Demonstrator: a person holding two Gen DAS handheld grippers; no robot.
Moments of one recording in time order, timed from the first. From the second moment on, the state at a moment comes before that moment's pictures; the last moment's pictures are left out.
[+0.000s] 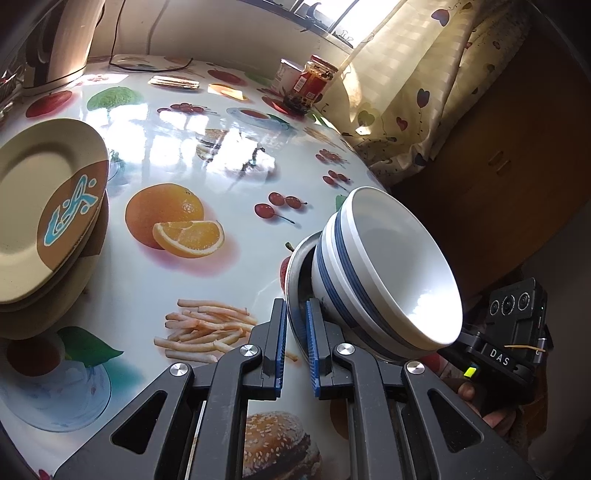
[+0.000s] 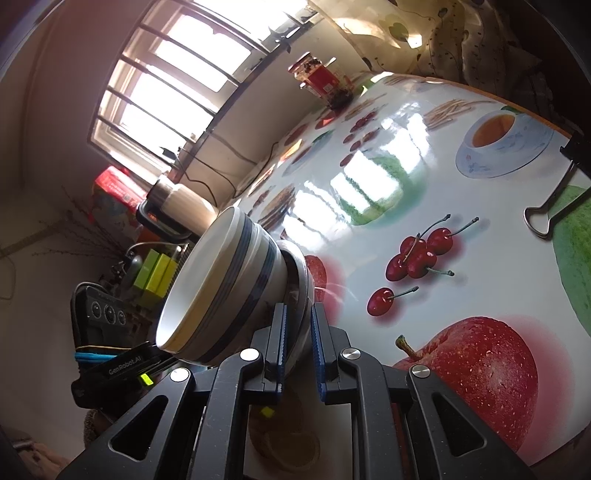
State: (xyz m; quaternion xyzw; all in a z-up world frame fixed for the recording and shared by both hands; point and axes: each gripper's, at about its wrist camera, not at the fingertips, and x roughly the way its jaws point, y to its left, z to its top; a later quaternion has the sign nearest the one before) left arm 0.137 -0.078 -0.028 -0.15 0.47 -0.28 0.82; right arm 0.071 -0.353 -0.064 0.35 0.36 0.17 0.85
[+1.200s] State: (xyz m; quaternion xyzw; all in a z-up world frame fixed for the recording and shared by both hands) left arm 0.131 -0.059 -0.006 -0.15 0.45 -0.25 0.84; right arm 0.087 -0.333 -0.045 0.34 0.36 0.19 0.85
